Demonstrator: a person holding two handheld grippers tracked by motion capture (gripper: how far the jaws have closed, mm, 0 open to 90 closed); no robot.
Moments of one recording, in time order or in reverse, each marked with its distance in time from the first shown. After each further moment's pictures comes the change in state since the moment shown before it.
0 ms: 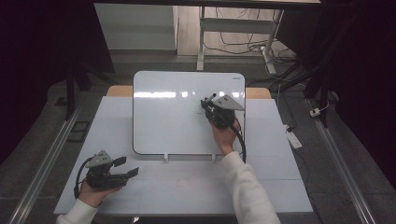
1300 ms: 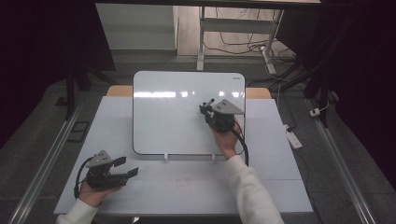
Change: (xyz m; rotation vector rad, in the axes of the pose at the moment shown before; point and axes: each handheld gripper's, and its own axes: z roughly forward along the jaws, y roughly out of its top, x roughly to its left) left arm 0.001 0.000 0.001 0.003 0.003 -0.003; right arm 0.004 -0.008 -0.006 0.021 0.045 -0.070
